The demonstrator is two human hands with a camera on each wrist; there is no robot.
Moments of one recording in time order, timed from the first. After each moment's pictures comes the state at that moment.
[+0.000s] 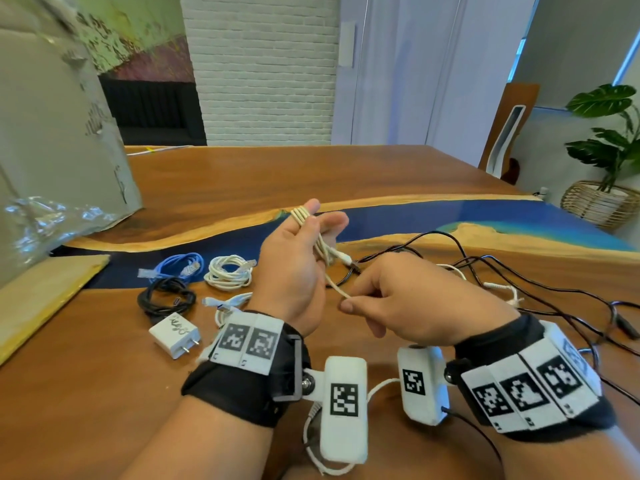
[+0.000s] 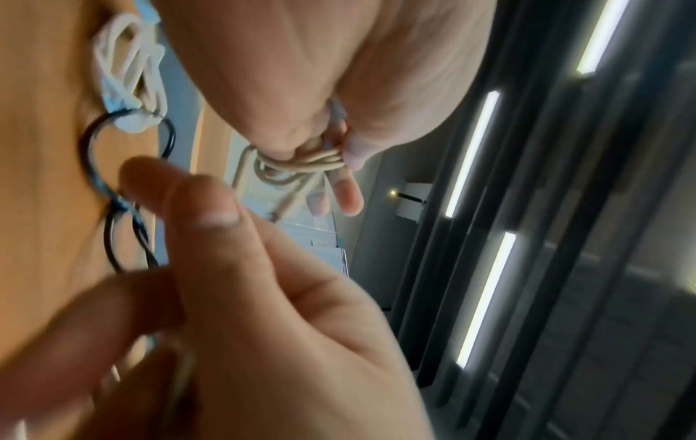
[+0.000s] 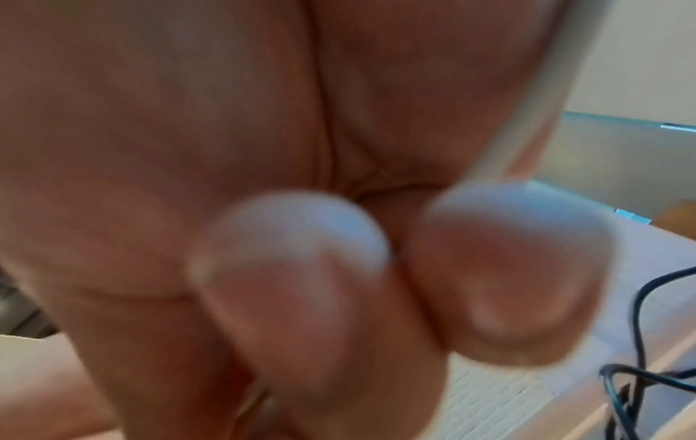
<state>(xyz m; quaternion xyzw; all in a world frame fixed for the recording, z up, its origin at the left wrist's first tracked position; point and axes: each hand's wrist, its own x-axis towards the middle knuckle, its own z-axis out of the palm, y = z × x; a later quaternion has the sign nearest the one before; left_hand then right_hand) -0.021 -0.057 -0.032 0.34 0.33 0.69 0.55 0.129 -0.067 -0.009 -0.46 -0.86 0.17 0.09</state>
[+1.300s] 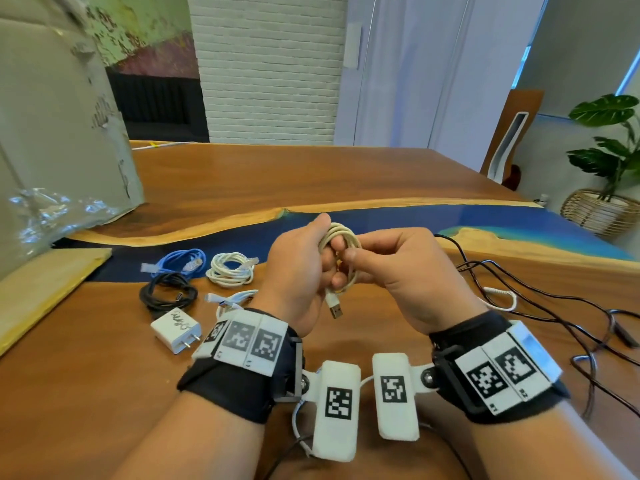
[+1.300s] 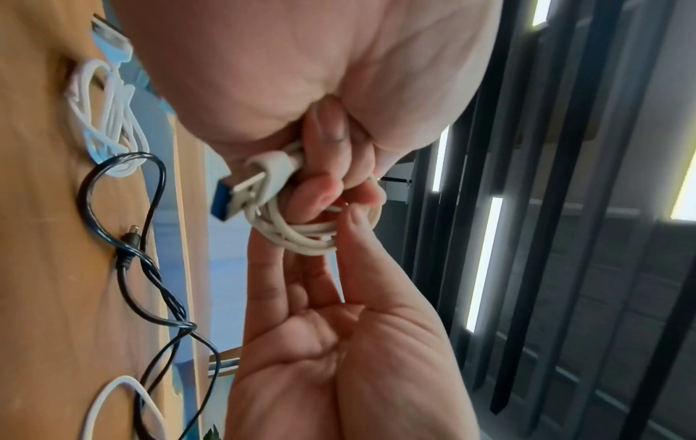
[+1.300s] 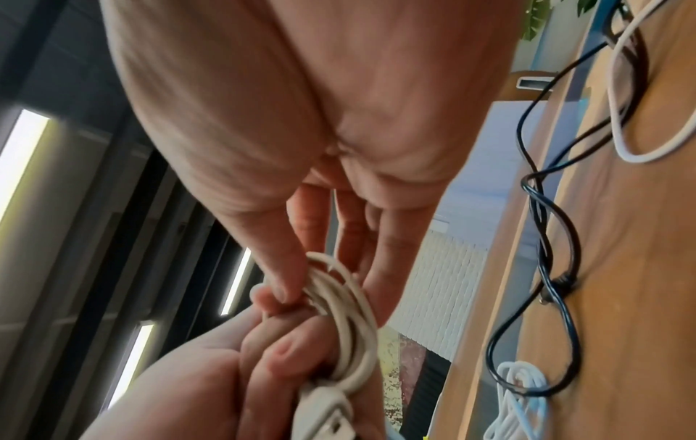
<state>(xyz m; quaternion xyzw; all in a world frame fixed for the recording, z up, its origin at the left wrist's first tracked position) -0.025 -0.062 -0.029 0.39 0.39 0.61 0.57 0.121 -0.049 -0.027 -0.34 -0.66 0.48 0.46</state>
